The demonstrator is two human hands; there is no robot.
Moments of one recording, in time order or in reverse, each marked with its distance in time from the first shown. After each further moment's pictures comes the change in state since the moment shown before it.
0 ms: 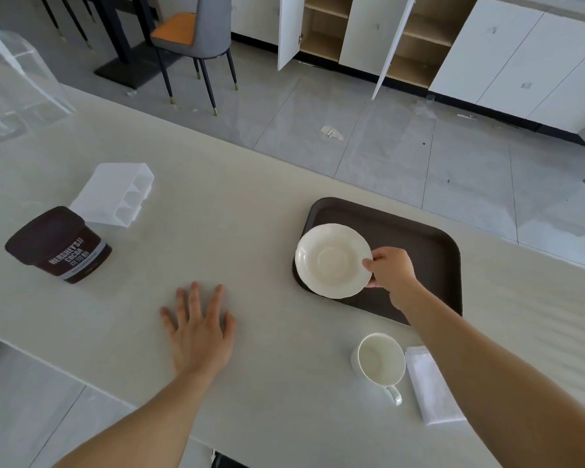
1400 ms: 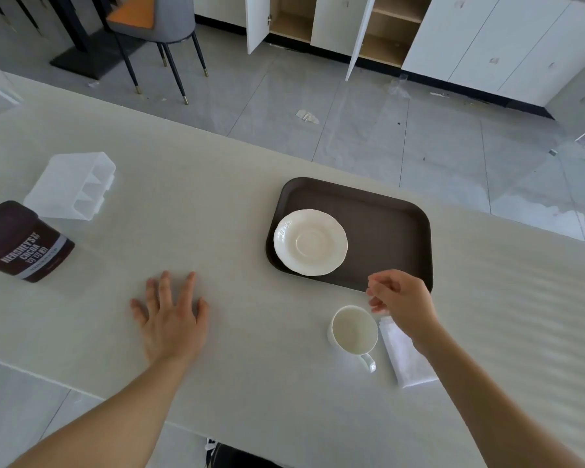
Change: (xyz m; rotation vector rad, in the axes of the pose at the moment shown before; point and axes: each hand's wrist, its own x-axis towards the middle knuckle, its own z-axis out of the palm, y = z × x) left_hand -0.002 0.001 -0.002 -0.029 0.032 -0.020; right_hand -0.087 0.084 -0.054 0.110 -0.021 -0.139
